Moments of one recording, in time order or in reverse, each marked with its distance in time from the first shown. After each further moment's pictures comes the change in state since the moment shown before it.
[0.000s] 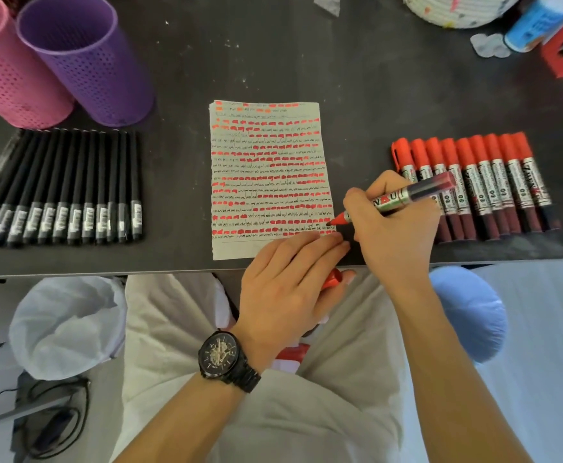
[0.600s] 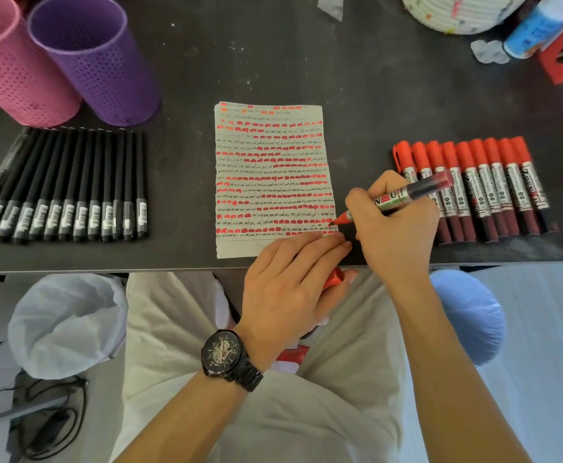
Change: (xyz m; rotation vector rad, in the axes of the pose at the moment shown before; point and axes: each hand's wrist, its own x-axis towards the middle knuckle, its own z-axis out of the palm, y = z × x) left_hand -0.002 -0.001 0.002 -0.021 -0.005 -0.015; right_hand 0.001 -0.002 0.000 -0.052 0.006 -0.020
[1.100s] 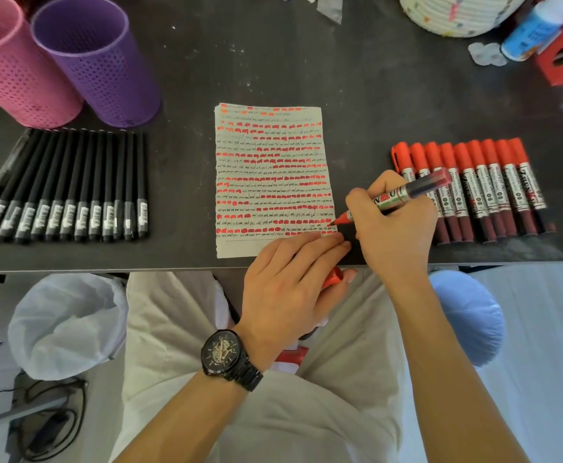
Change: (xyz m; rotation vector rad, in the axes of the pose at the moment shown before) left_hand 0.001 0.001 -0.001 -0.003 -0.003 -0.009; right_hand 0.000 -0.001 0.000 -0.007 0.001 0.002
